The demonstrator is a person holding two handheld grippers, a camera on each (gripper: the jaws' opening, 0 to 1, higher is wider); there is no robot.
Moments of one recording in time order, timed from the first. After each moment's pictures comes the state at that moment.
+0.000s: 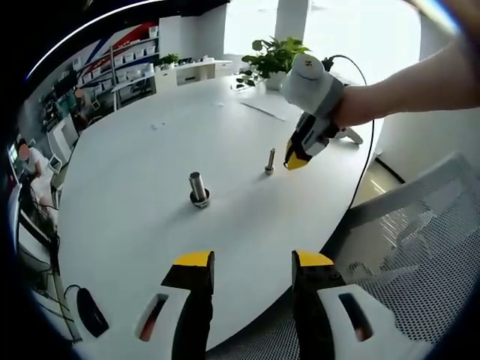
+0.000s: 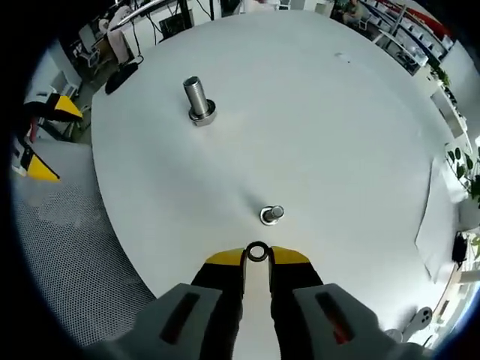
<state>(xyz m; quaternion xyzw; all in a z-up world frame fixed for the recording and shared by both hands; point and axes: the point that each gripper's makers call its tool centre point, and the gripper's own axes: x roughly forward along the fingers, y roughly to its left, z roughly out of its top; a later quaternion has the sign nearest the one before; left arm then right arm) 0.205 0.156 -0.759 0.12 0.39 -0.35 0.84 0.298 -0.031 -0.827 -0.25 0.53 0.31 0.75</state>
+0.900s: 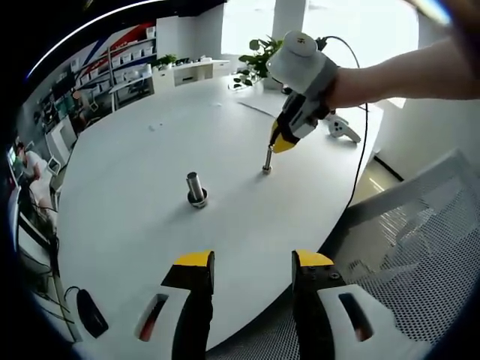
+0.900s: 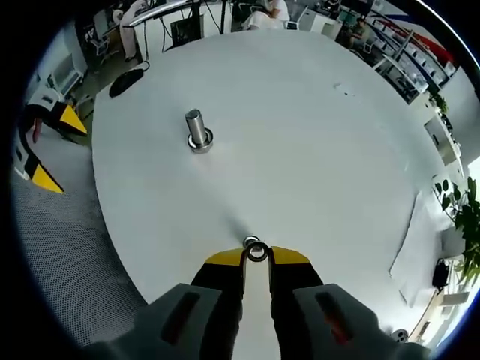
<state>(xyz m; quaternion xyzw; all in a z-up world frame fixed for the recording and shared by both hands) 0.204 0.155 -0.760 0.12 0.39 -0.35 0.84 0.327 -0.016 -0.806 -0.30 0.48 0.32 0.76</state>
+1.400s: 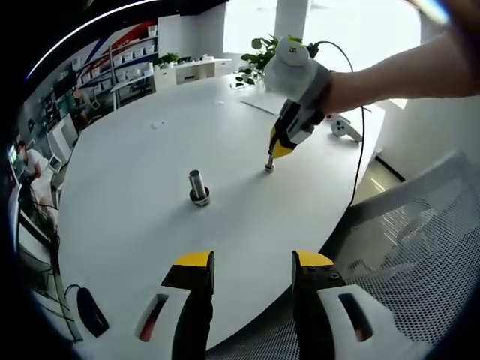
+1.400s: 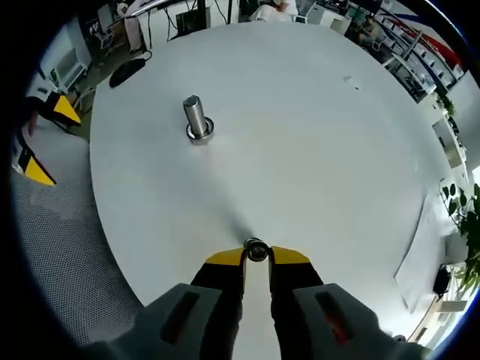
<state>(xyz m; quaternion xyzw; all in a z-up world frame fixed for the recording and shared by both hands) 0.206 0.158 -0.762 0.12 0.39 -0.35 0.84 0.328 -0.015 -0.830 -0.30 0.50 0.33 0.74</state>
